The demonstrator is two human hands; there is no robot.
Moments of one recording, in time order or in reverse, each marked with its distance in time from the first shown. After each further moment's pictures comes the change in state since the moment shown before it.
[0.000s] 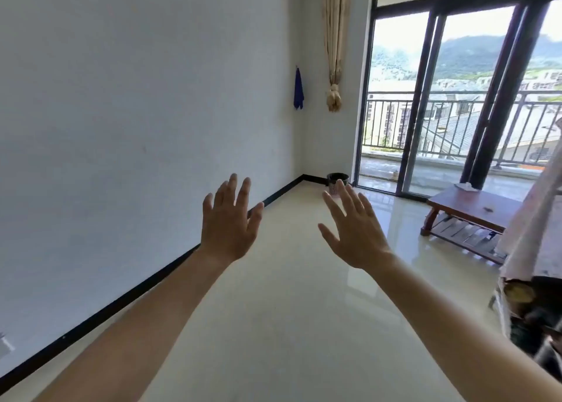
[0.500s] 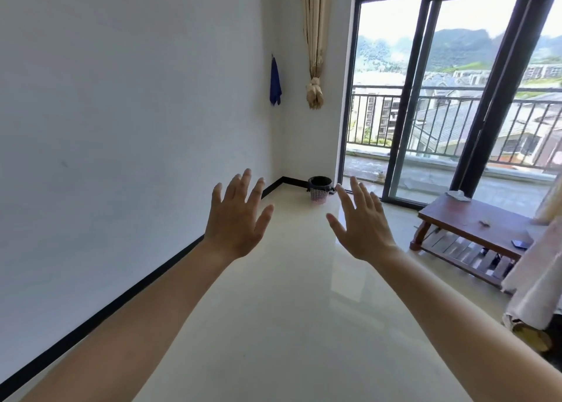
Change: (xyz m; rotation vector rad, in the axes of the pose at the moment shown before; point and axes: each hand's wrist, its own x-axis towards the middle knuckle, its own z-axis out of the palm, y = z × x) left_hand 0.304 0.063 0.230 0.031 -0.059 0.193; right_hand 0.222 0.242 0.181 0.041 -0.125 0.245
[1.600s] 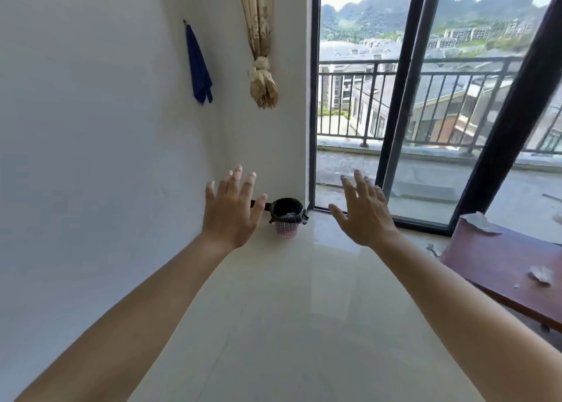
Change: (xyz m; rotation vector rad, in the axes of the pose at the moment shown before) left_hand 0.797 -0.058 0.594 -0.109 -0.107 0.066; right_hand 0.744 0.402 0.419 -0.064 -0.152 0.234
